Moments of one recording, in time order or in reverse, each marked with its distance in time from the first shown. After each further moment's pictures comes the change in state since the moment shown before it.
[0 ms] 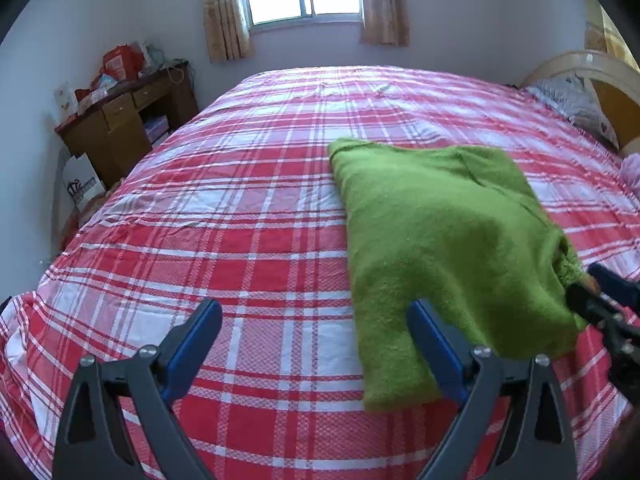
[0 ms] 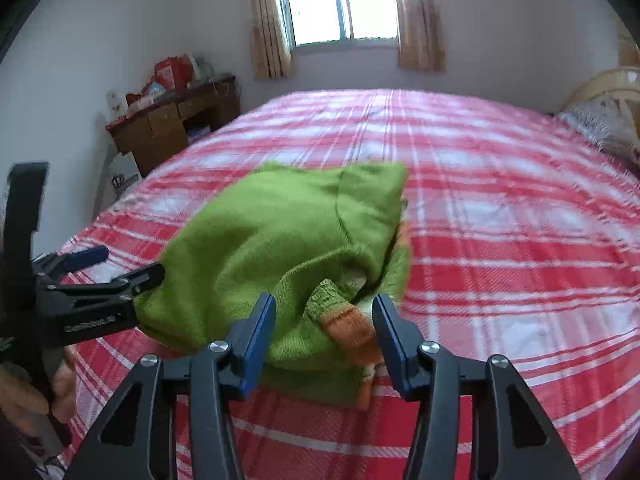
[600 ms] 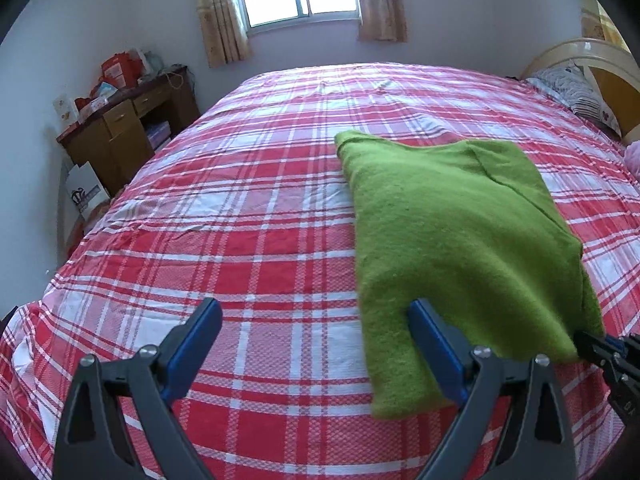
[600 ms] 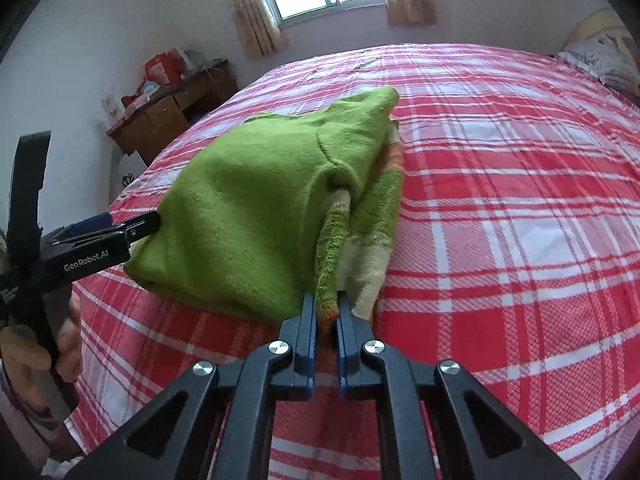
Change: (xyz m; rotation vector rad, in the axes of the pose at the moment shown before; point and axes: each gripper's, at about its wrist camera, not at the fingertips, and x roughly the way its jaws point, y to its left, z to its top) left arm 0.000 0.004 0.000 0.028 -0.005 0.028; right arm 0.000 -0.021 -0.046 0.134 0.096 0.088
